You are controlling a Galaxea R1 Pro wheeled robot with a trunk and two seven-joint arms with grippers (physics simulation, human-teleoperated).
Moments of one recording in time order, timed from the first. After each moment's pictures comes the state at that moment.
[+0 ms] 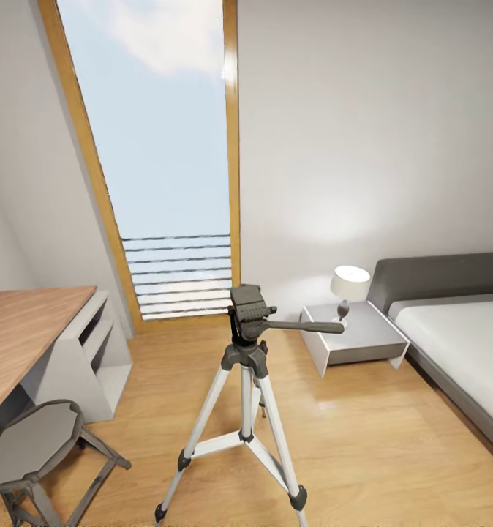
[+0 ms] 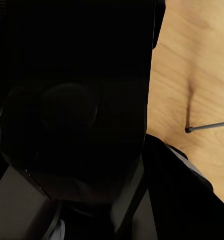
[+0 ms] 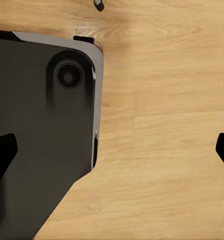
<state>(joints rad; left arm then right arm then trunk) -0.11 -0.08 -0.07 -0.03 0.67 -0.24 -0.17 -0.13 -0.08 -0.03 0.03 0.11 -0.09 -0.01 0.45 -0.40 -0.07</state>
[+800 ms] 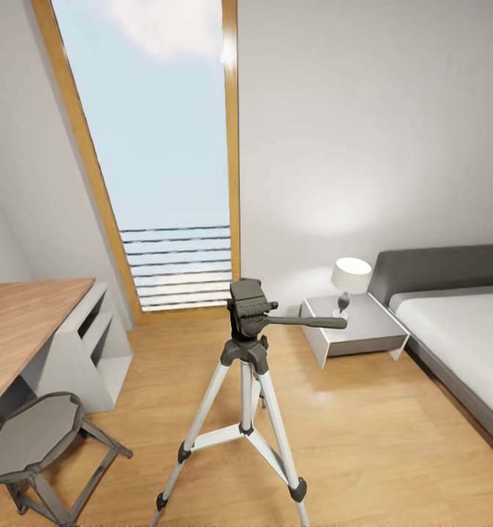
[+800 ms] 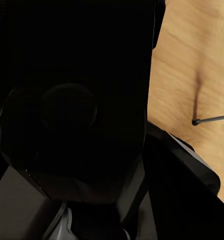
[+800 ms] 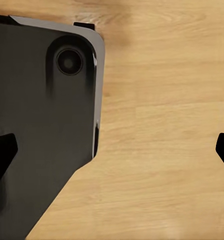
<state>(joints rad) -0.11 -0.08 -0.07 -0.03 0.67 -0.24 -0.17 -0.13 -0.08 -0.03 0.03 0.11 -0.10 -0.01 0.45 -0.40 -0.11</state>
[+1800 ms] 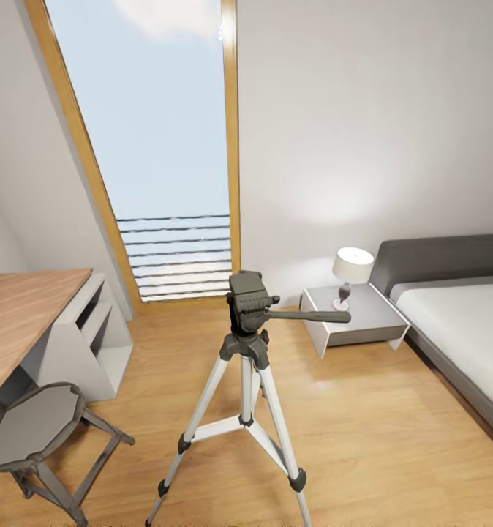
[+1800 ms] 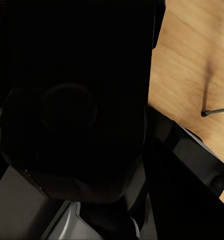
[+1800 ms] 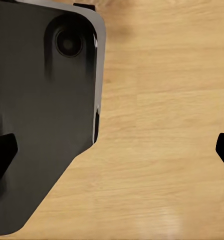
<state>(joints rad) -0.11 -0.08 -0.07 -0.03 0.67 -0.24 -0.17 -0.14 -0.08 -0.03 0.03 0.11 -0.10 -0.02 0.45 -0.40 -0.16</state>
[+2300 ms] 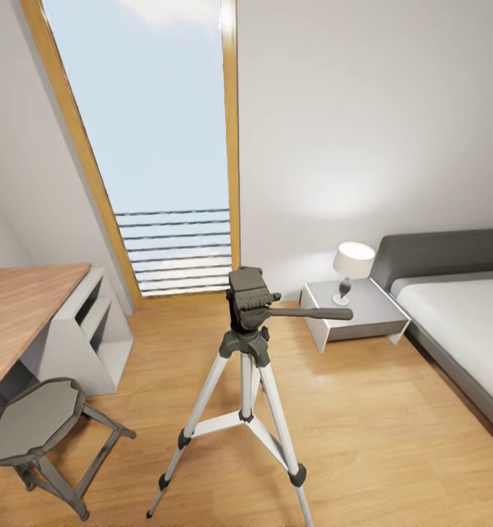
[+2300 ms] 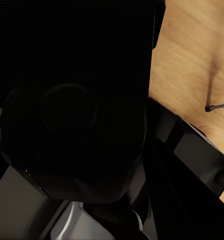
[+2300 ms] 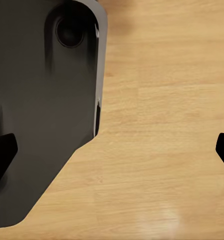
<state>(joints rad) -0.11 -0.08 -0.07 -0.03 0.67 -0.24 -0.17 -0.14 -0.08 -0.02 0.03 0.11 -0.10 -0.01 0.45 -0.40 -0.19</state>
